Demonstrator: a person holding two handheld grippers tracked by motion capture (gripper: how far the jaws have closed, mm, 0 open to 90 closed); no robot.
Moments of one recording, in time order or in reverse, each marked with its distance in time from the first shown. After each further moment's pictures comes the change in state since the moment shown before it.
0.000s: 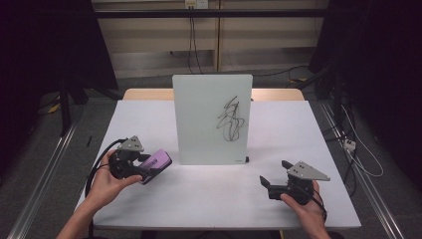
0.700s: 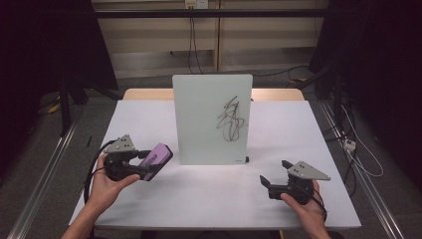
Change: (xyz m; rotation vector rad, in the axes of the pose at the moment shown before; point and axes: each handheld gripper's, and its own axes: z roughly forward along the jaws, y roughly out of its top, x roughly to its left) left arm -0.005 -0.005 -0.013 -0.236 -0.038 -0.038; right arm -0.001 0.000 0.001 -0.001 -0.004 0.008
